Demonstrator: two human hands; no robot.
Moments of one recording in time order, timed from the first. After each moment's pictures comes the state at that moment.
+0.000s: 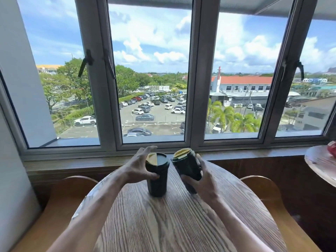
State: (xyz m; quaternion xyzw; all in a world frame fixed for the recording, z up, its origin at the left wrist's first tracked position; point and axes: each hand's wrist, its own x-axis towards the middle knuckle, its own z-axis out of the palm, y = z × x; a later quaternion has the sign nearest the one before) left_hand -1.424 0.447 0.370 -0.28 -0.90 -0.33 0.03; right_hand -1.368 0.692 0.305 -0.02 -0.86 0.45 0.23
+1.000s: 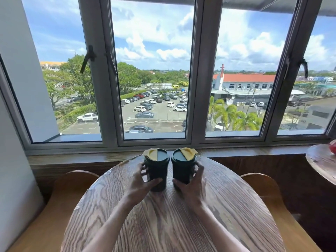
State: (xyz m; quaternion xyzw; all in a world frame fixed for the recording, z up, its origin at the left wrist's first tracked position) left_hand -1.392 0.463 0.295 -0.14 -0.80 -0.58 0.09; right_hand -1.367 0.653 0.267 -0.08 -0.80 0.51 0.30
